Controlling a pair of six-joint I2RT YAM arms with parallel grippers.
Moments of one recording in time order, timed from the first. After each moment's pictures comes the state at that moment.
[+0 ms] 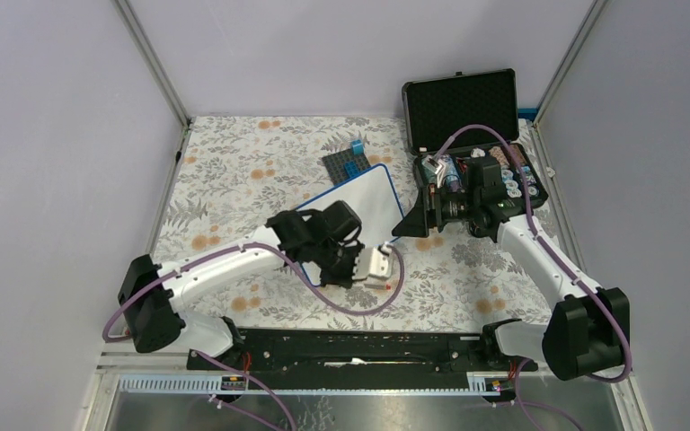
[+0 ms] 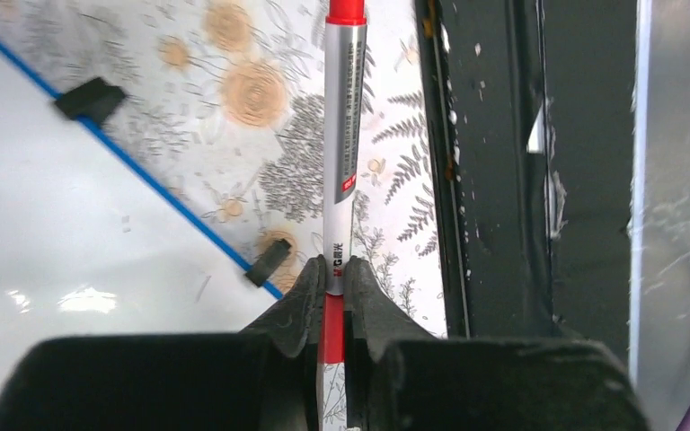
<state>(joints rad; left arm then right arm) -1.01 1.40 1.14 -0.87 0.41 0.66 0.24 1.26 0.92 -0.40 -1.04 0.21</state>
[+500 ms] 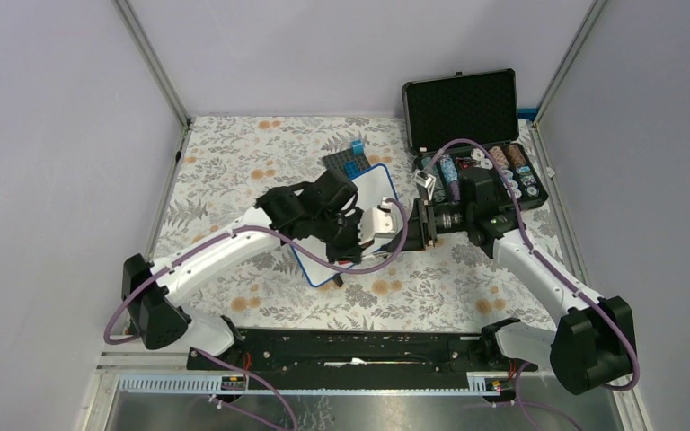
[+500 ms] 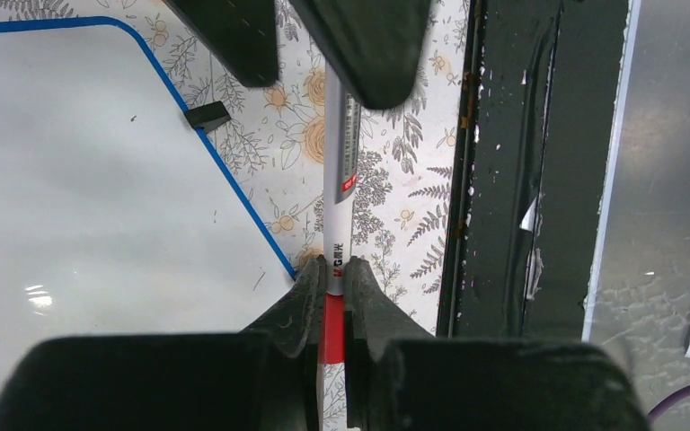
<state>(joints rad) -0.91 1.42 1.36 -0.91 0.45 0.47 0.32 1.19 0.79 -0.20 -1.19 0.45</state>
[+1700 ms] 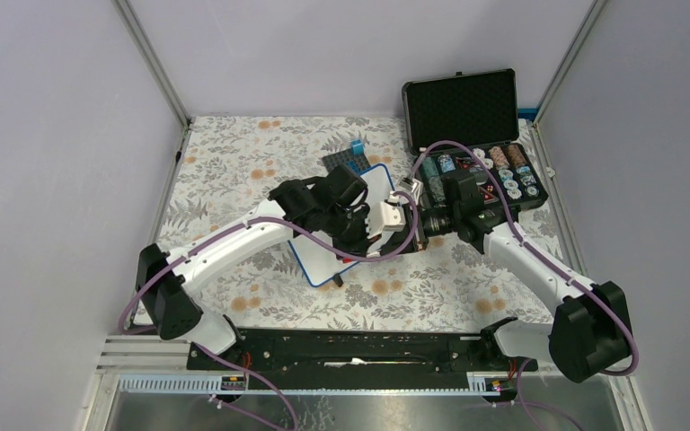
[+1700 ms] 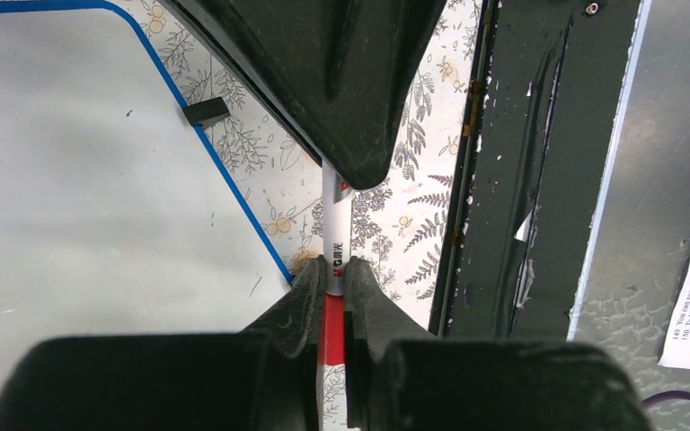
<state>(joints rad) -0.91 1.52 1.44 -0.93 0.43 0.41 0.42 1.25 0.84 -0.32 -1.08 0.35</state>
